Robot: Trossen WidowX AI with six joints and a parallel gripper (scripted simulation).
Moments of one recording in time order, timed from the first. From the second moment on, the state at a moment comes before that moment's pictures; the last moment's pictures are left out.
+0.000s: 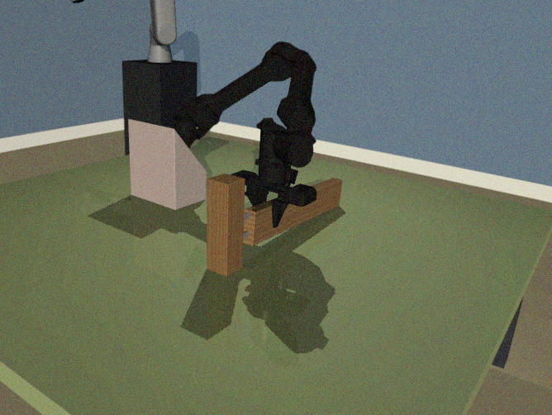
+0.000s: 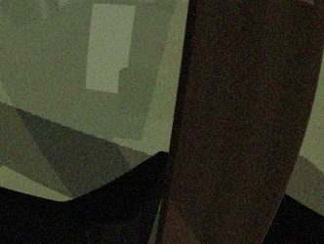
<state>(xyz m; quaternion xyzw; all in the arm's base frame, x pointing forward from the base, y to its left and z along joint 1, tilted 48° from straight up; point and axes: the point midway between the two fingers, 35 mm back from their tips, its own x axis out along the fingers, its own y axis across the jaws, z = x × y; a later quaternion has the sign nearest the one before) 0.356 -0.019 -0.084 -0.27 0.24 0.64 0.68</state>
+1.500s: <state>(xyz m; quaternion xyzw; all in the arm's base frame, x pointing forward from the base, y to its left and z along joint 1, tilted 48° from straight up) 0.356 -0.021 -0.087 -0.27 0.24 0.64 0.68</state>
